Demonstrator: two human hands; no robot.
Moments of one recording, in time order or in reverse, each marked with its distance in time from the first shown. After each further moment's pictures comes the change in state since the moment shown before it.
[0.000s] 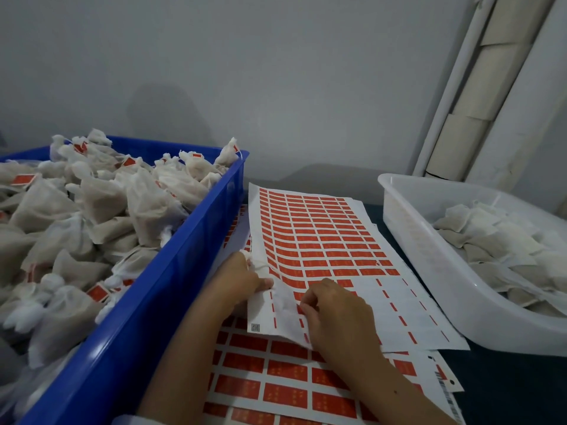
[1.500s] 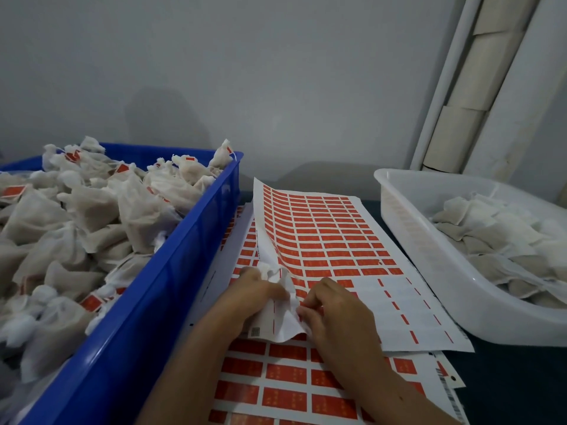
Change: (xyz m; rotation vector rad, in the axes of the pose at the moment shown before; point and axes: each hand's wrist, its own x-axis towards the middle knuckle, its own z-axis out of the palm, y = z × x) left_hand -0.012 -0.003 0.018 -0.093 -0.172 -0.039; right_hand -0.010 0.006 0.001 0.091 0.082 -0.097
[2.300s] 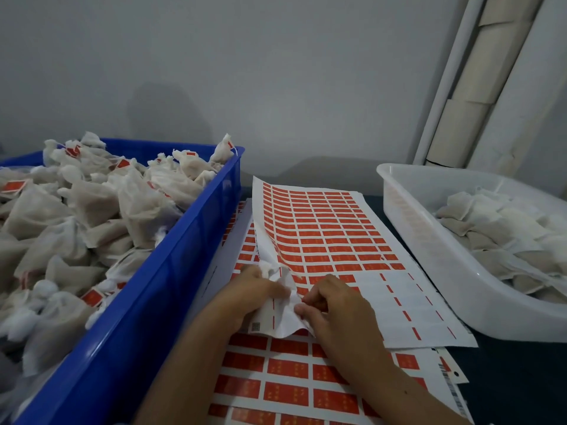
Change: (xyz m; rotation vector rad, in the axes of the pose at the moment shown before) left_hand -0.002 0.002 -0.001 0.035 -0.013 -0.015; right_hand 0.001 0.000 -0.001 0.094 -0.056 0.090
